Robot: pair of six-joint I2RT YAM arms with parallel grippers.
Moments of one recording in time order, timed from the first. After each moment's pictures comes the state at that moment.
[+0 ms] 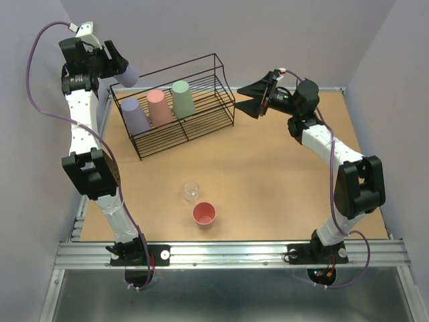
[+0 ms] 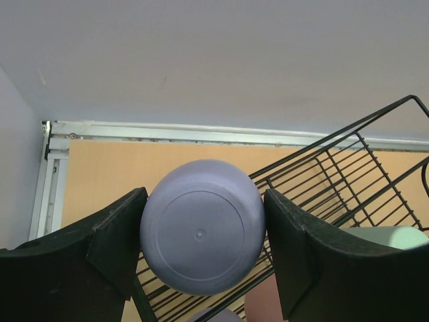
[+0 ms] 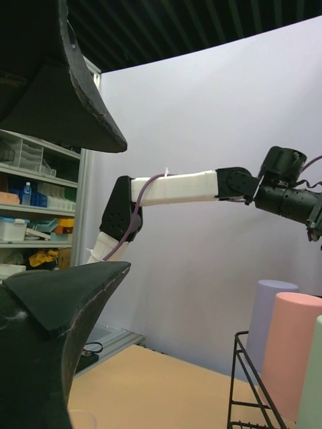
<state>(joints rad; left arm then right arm) 0.24 1.95 2.11 -0.45 0.42 -0.18 0.27 1.68 1.29 0.63 -0.91 1.70</state>
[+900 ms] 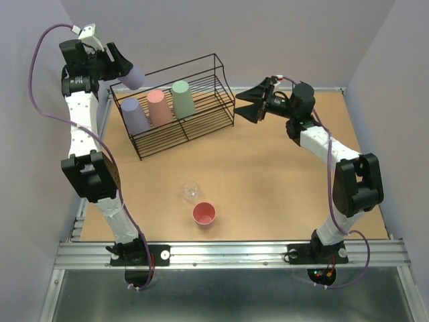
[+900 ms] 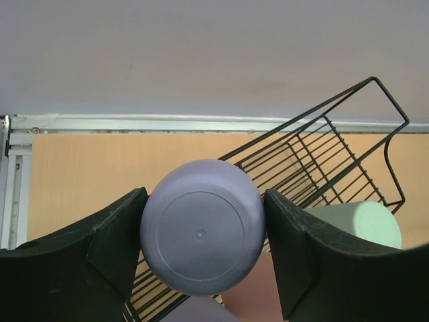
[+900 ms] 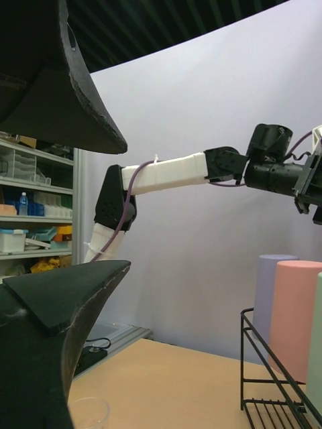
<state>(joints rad) 0.24 1.91 2.08 -0.46 0.51 -0.20 0.27 1.70 1.26 0.59 -0.91 1.68</state>
